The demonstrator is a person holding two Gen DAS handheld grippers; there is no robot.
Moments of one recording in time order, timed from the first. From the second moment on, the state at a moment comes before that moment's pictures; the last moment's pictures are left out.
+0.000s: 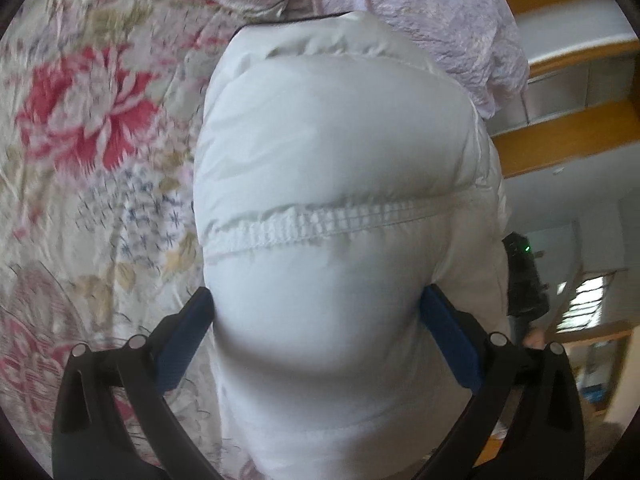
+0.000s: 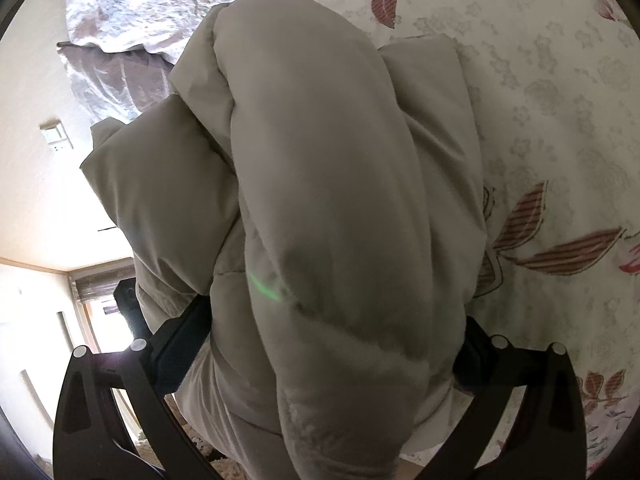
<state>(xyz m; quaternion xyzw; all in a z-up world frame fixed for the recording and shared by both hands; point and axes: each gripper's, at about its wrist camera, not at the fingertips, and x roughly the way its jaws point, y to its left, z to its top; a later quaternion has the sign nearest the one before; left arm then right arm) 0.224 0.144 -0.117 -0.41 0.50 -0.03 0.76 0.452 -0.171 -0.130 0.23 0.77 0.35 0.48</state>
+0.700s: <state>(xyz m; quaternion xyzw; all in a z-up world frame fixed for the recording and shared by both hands) 0.187 0.165 -0.124 -0.51 0.43 -0.05 0.74 0.427 -0.183 -0.116 0.30 0.72 0.39 0.49</state>
